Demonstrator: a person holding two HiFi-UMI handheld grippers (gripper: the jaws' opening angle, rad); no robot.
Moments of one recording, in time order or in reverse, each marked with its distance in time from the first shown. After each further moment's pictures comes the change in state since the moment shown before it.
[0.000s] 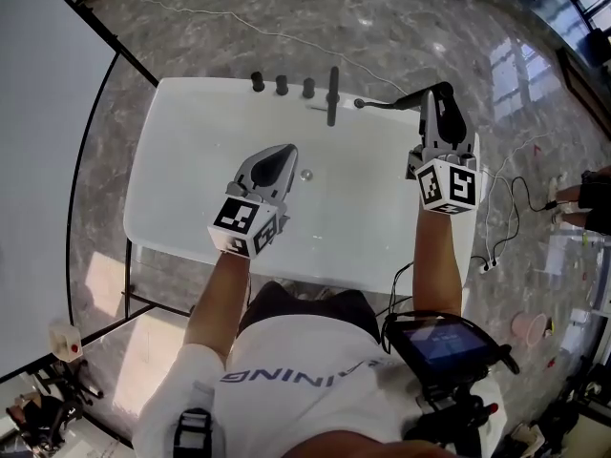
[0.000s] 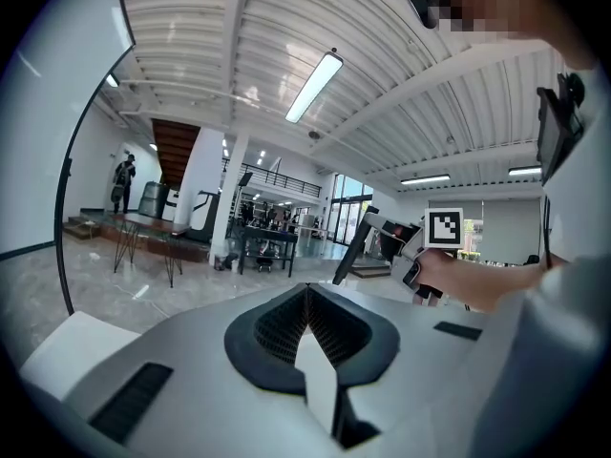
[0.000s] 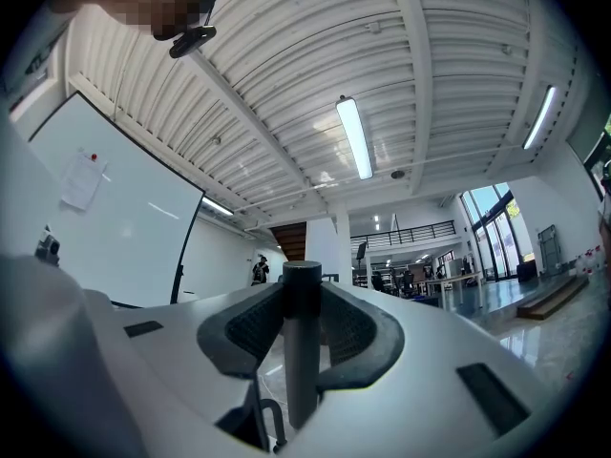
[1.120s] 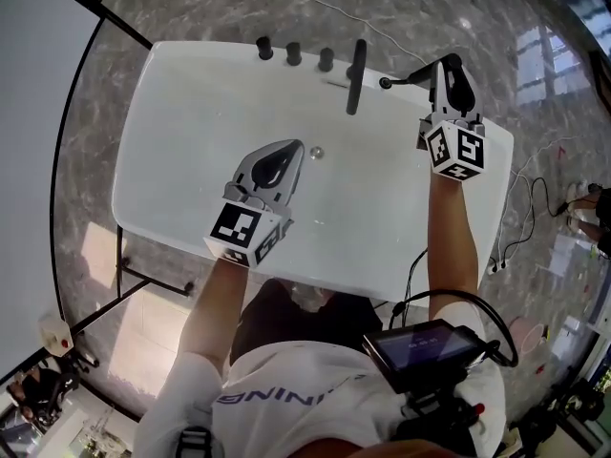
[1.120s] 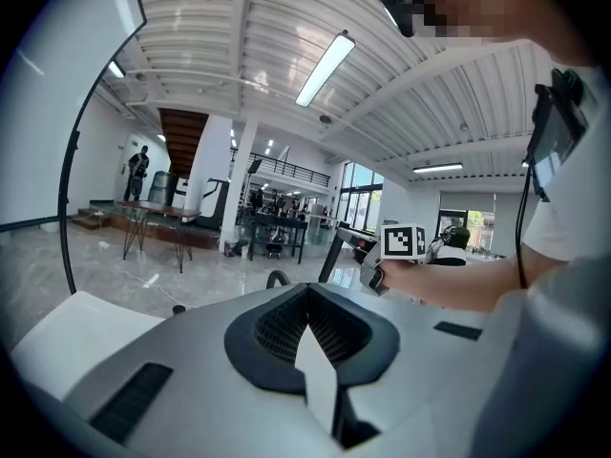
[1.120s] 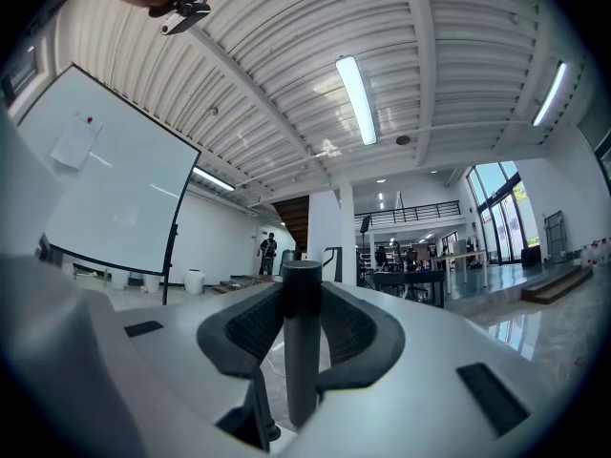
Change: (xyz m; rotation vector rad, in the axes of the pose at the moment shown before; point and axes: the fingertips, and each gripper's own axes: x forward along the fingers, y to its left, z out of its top) left arm 0.059 0.052 -0.087 -0.021 0.064 0.050; right arm 0.095 -0.023 -0.198 0.004 0.137 0.033
